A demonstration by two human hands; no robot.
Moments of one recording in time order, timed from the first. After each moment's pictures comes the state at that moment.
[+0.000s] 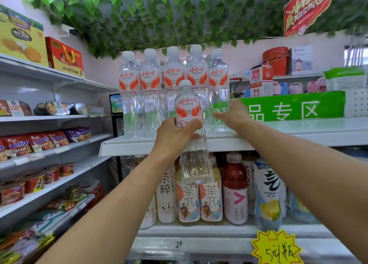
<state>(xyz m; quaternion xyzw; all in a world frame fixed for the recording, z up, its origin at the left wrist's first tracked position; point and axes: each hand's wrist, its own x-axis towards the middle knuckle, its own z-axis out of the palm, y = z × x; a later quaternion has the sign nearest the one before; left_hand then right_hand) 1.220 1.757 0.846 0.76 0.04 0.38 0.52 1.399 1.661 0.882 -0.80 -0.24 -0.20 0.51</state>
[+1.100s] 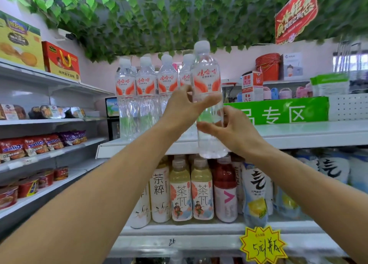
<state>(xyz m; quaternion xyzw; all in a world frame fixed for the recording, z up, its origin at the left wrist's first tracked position) 1.214 1.717 0.903 0.81 -0.07 0.42 0.41 1.281 1.594 0.858 -0.73 -0.42 -0.21 0.50</state>
